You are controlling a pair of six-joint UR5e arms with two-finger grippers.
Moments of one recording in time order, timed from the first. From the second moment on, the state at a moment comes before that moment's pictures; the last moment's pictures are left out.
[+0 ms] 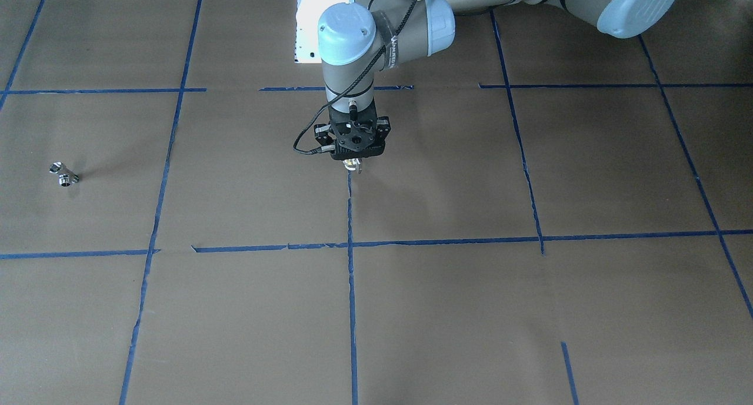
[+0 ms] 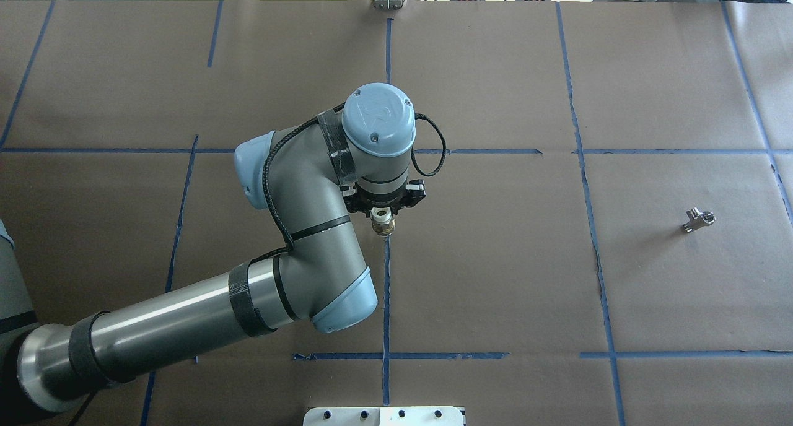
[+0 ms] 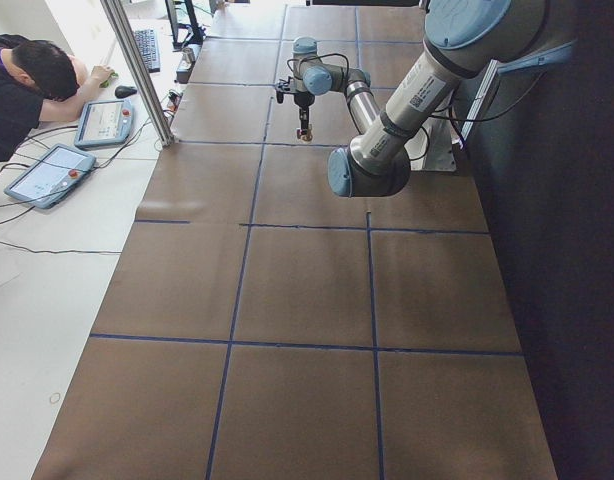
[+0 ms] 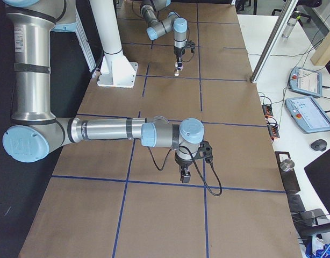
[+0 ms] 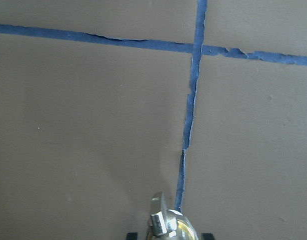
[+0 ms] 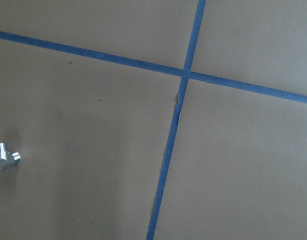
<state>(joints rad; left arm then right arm) -0.50 -2.50 -1.48 -1.47 -1.87 -1.32 1.52 -1.63 1.70 -1.65 2.32 -0.17</state>
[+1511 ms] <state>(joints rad) -0.50 -2.50 -1.40 -1.56 -1.82 -1.32 1.52 -1.63 1.70 -1.65 2.32 -0.17</state>
